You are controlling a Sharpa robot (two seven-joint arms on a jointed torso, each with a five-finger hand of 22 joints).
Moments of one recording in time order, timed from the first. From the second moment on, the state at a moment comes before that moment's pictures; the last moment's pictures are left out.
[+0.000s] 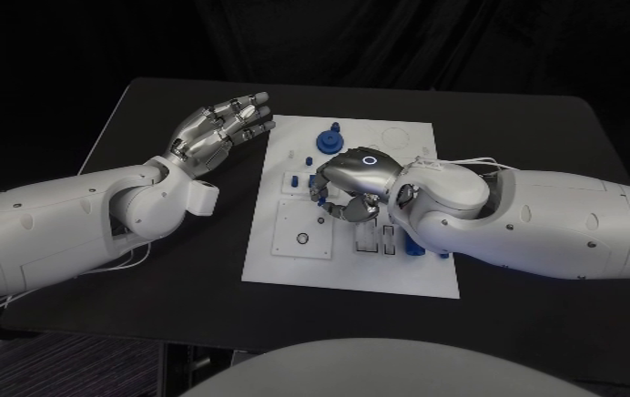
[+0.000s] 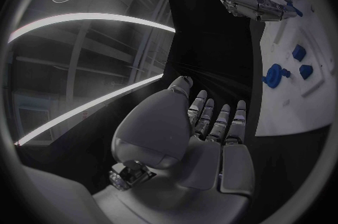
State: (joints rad) left arm 1.22 -0.94 -0.21 1.50 0.00 0.07 0.68; left_hand 1.50 0.15 -0.05 0.19 0.59 0.53 0.14 0.06 0.08 0.15 0.11 0.40 0.05 0.11 0.21 0.23 0.04 0.15 0.17 0.29 0.04 0.41; right arm 1.28 -0.70 -0.25 1.71 -1.69 -0.32 -0.12; right_hand 1.36 -0.13 0.51 -0.02 0.45 0.96 0.14 0.26 0.37 0.83 0.08 0.66 0.35 1.45 0.00 1.38 1.24 0.11 1.37 0.11 1.12 1.31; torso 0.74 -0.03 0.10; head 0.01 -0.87
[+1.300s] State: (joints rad) left arm 1.22 -0.94 -0.21 1.48 0.00 0.08 0.68; left_hand 1.51 0.16 -0.04 0.18 0.59 0.54 0.15 0.07 0.08 0.15 0.12 0.42 0.05 0.11 0.22 0.24 0.04 0.15 0.18 0.29 0.05 0.41; right arm 1.26 -0.70 -0.25 1.71 -1.72 -0.29 -0.11; right_hand 1.36 -0.13 0.51 -0.02 0.45 0.96 0.14 0.26 0.38 0.83 0.08 0.66 0.35 1.45 0.00 1.38 1.24 0.11 1.37 0.11 1.12 1.31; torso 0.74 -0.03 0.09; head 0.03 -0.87
